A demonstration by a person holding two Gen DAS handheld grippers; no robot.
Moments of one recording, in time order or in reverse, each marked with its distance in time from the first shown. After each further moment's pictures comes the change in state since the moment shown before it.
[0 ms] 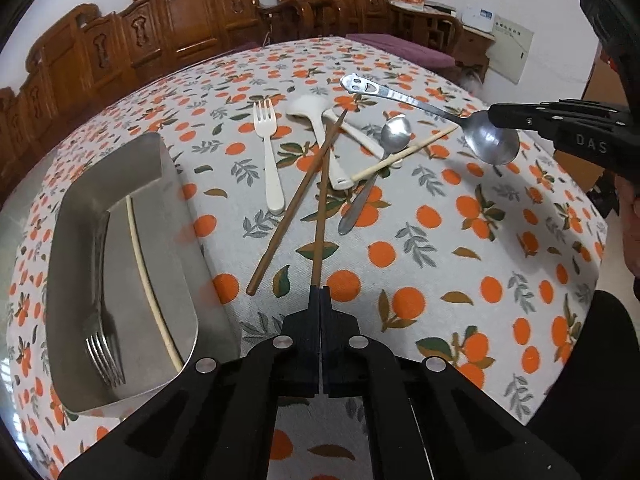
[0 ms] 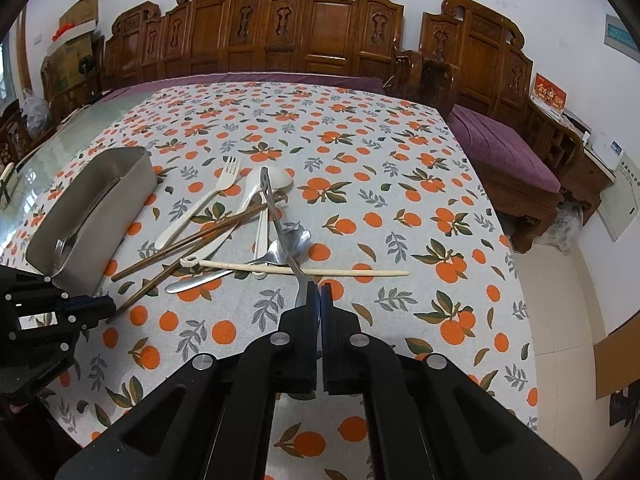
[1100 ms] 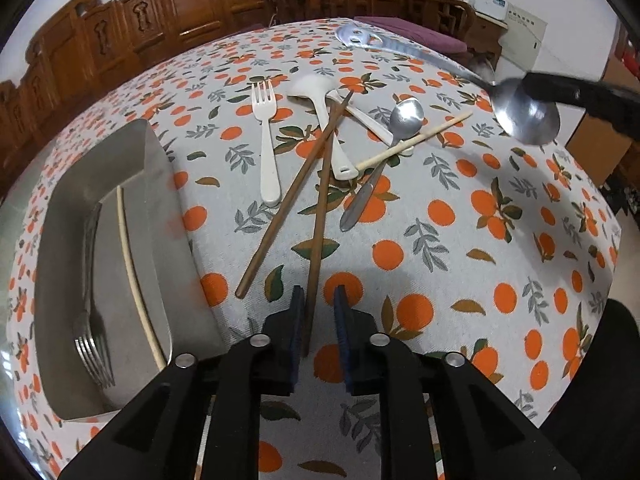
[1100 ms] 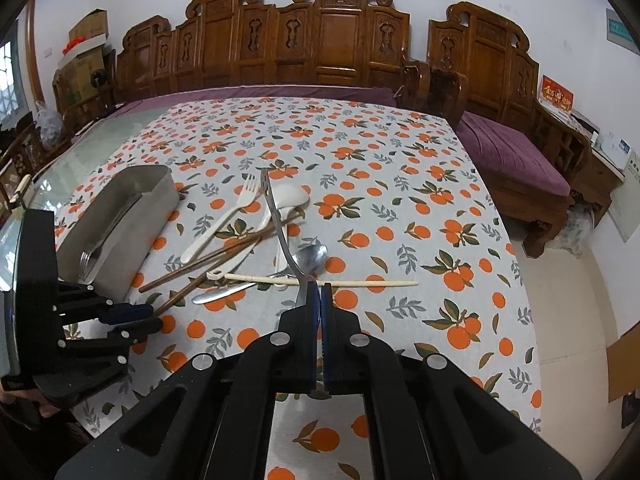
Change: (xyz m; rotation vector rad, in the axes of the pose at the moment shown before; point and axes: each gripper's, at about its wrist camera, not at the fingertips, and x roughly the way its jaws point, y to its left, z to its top) left arm 0.022 -0.002 0.009 -0.027 0.075 0.016; right arm -0.018 0.000 0.007 0.012 -0.026 0.056
